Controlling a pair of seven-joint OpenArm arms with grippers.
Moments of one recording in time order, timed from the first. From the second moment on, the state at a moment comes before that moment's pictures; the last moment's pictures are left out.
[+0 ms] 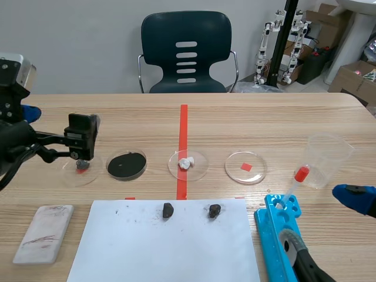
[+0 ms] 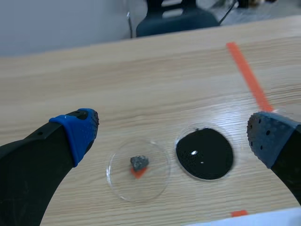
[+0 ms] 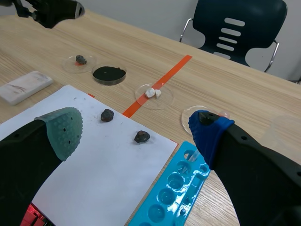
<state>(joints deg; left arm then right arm) 15.7 -24.0 2.7 103.0 -18.1 -1.8 8.9 -66.3 32.5 3.6 116.7 5.0 10.7 37.4</state>
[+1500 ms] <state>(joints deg) 53.8 -22.7 -3.8 122.3 -5.0 -15.9 -9.1 -66.3 32.5 3.6 116.7 5.0 10.7 37.4</state>
